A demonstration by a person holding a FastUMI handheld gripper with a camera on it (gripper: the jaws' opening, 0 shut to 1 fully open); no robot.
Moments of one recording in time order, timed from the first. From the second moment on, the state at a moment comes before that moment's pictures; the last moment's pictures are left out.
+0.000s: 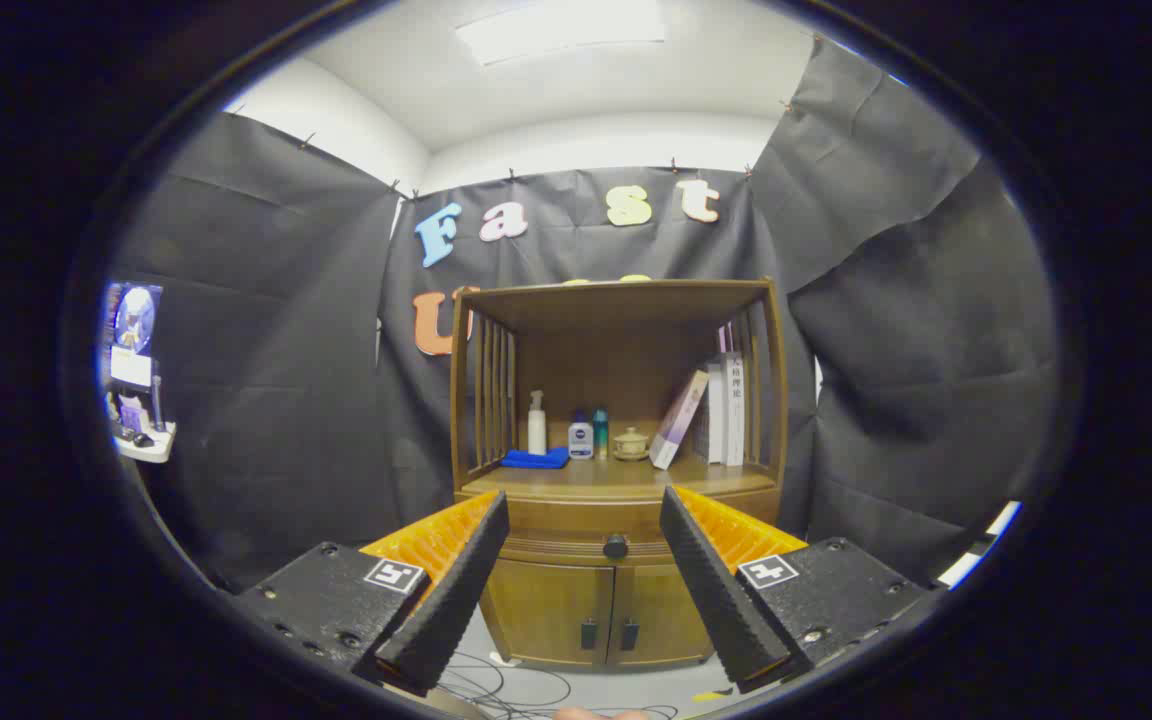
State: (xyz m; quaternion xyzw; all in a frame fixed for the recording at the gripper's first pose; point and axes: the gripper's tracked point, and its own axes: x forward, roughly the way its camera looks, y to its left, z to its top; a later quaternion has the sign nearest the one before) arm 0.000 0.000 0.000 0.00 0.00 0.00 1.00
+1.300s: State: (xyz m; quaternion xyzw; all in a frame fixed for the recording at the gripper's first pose) arm 0.056 -0.039 -0.046 0.04 0.04 -0.02 1.00
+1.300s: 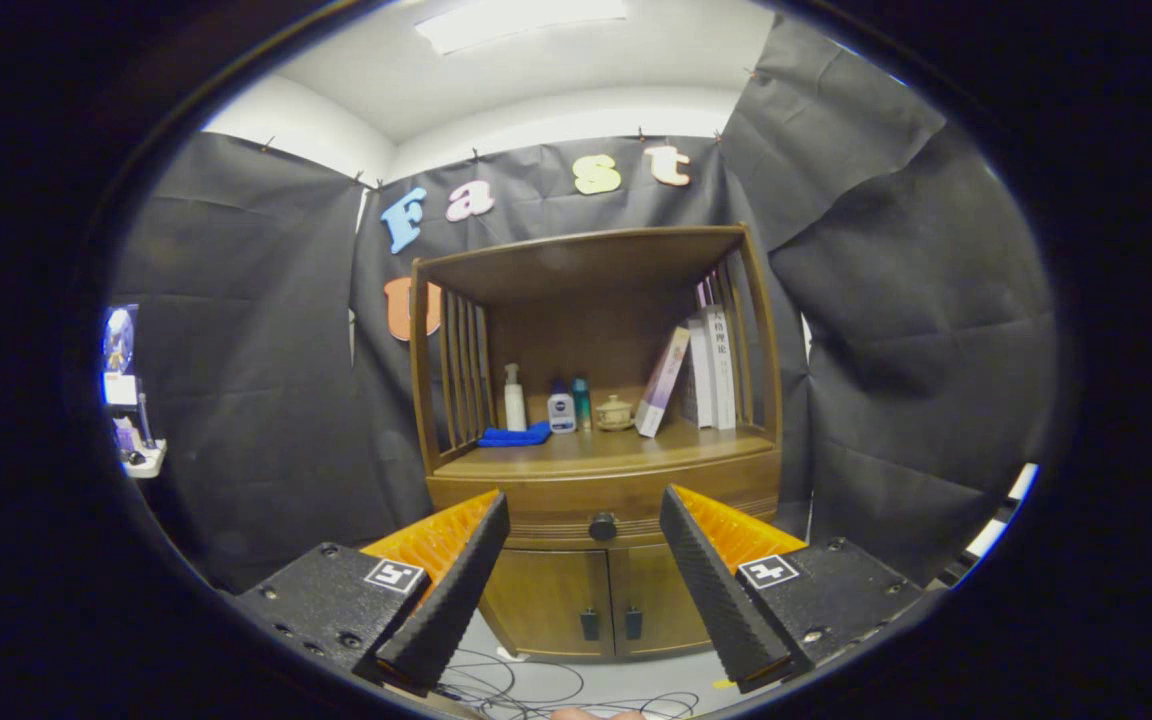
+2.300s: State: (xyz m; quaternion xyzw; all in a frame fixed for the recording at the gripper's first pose) arm 0.269 -0.067 -0.177 -0.02 0.12 -0.04 0.99
